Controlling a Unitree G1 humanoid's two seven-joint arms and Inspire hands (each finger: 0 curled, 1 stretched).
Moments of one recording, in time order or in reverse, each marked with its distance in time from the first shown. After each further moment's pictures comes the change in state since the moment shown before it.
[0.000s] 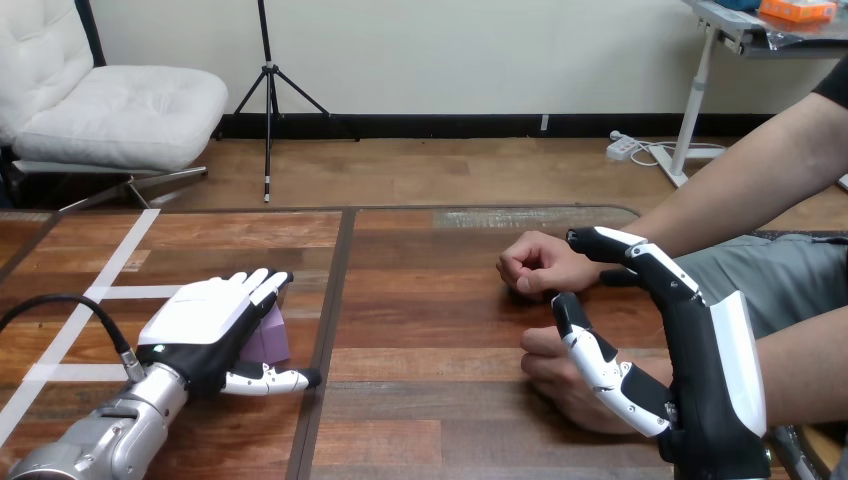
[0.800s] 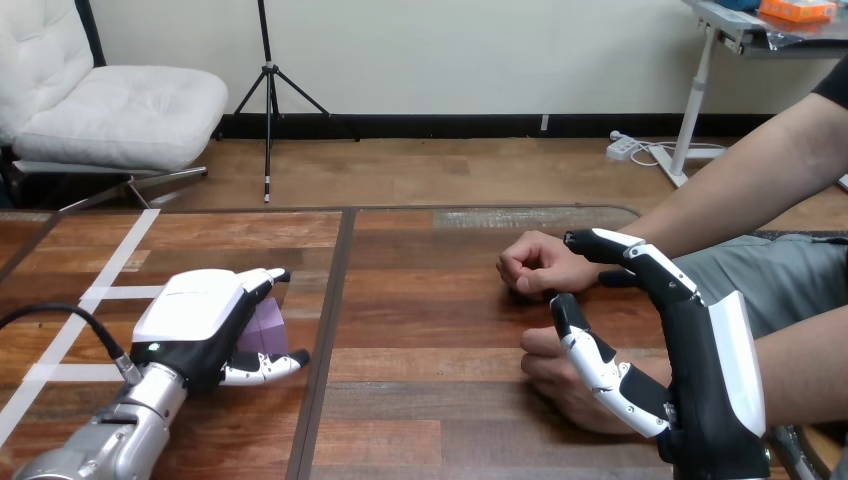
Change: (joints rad) left arm 0.008 -0.015 0.001 0.015 -0.002 0.003 0.141; right arm 0.000 -0.001 -0.001 0.000 -0.001 0.000 0.006
